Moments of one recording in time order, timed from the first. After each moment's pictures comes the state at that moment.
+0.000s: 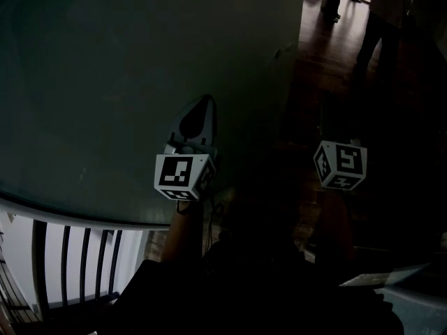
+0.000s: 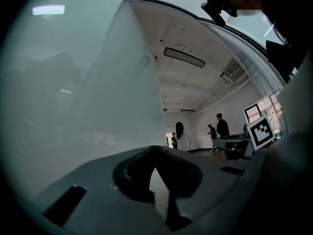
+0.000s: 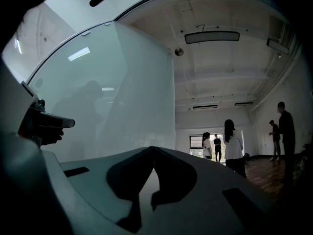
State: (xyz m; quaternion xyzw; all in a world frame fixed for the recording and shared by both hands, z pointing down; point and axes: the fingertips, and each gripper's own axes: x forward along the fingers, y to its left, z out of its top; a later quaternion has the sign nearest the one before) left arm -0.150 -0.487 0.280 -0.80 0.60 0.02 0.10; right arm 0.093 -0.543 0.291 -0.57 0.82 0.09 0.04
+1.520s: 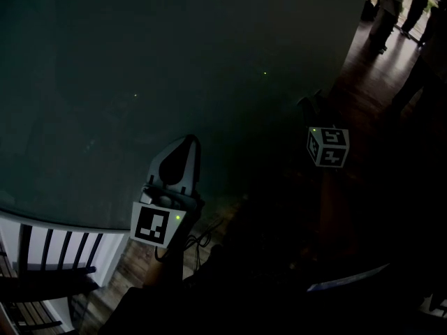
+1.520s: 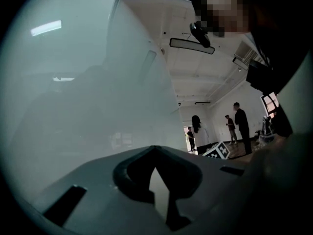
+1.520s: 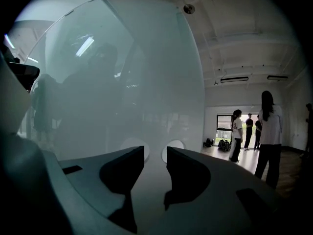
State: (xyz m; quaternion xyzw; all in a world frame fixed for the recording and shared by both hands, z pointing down) left arm -0.164 -0.578 0.279 -0.73 0.68 -0.01 0.06; right arm 0.011 -0.844 0.401 -0.43 0.90 0.02 -0.08
